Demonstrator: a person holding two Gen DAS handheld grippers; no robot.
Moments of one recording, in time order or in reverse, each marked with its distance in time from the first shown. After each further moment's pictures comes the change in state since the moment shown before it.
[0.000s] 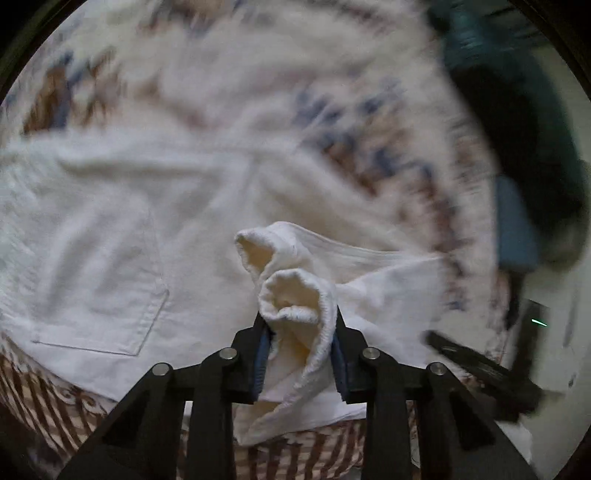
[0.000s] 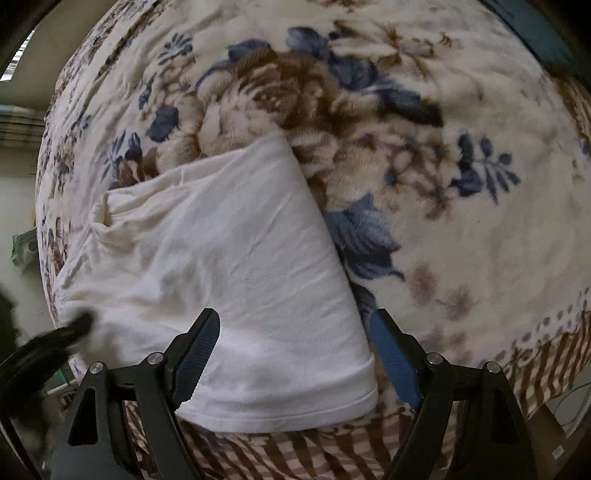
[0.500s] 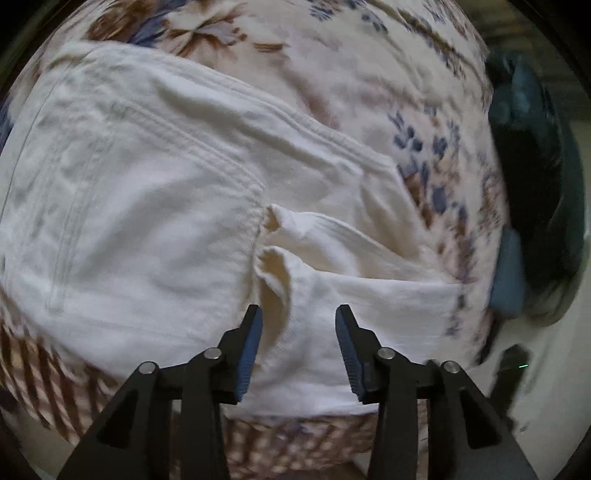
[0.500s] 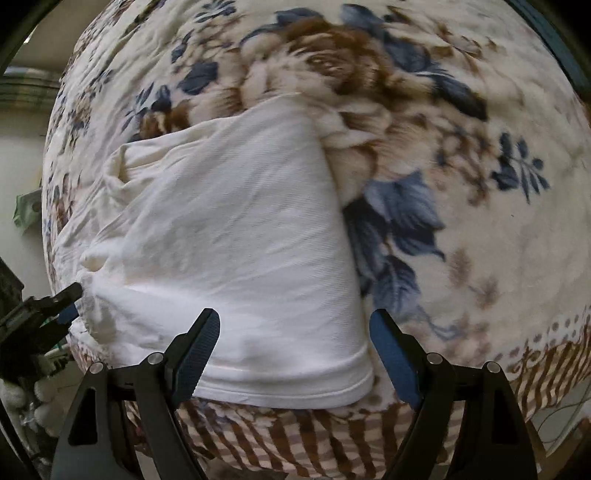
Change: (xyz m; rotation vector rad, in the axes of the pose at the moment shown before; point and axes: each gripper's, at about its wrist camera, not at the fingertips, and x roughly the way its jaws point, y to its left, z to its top) left arm 0.001 0.102 -0.001 -0.310 0.093 -0.069; right arm 0.015 0.031 -0.015 -0.125 0.066 0.004
